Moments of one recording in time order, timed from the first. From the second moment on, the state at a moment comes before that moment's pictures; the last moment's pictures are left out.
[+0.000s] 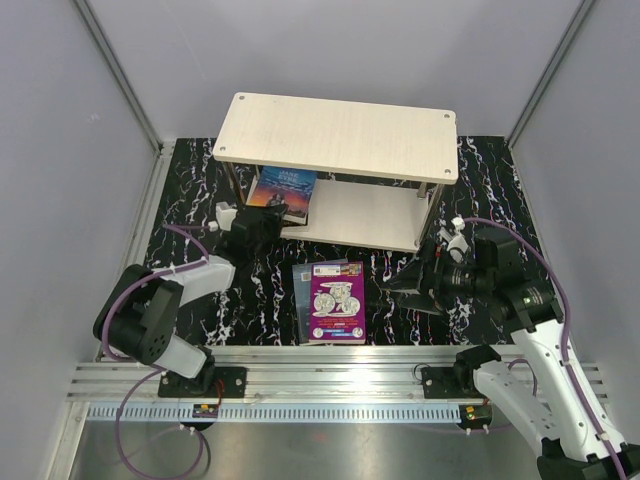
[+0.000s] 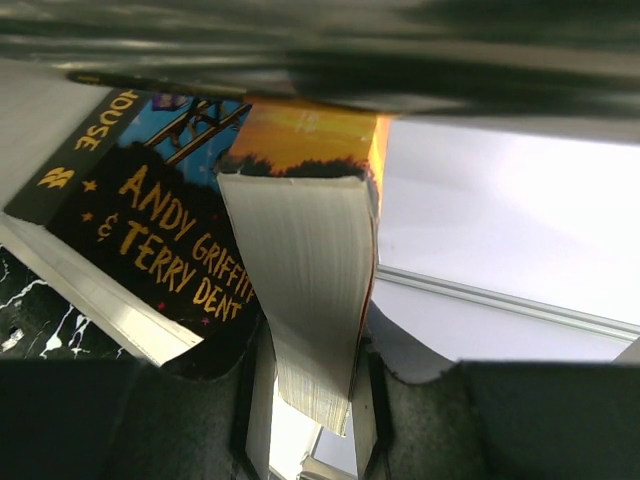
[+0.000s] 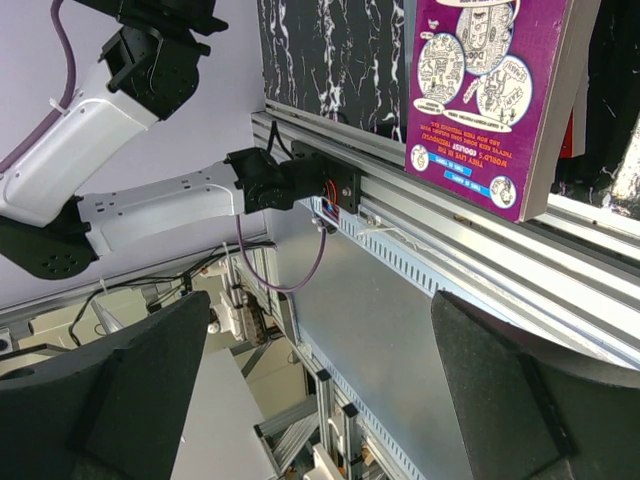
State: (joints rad) left arm -0.44 1.49 0.64 0.47 -0.28 -1.57; right arm 0.29 0.72 0.88 -0.86 -0.76 0.87
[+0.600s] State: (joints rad) left arm -0.46 1.42 0.69 0.28 -0.28 -1.60; right arm 0.29 0.64 0.86 -0.86 -0.74 0.90
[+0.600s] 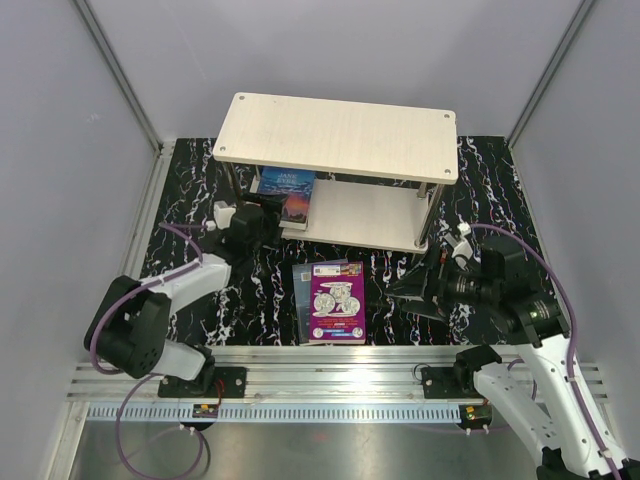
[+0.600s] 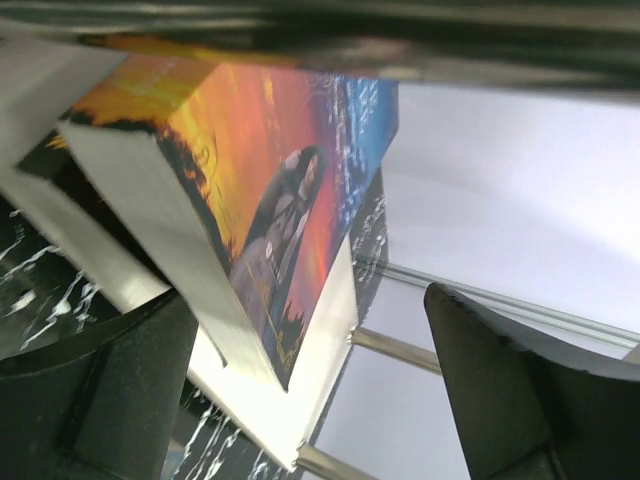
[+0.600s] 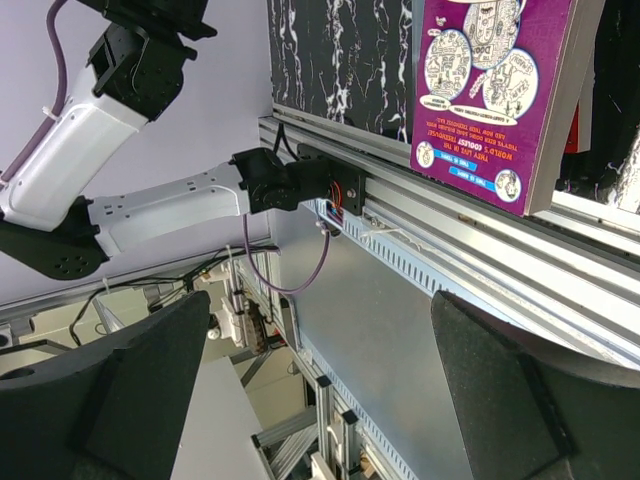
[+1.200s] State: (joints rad) left arm -0.63 1.14 0.86 -0.24 -0.23 -1.24; right arm 0.29 0.73 0.69 -0.83 -0.72 0.87
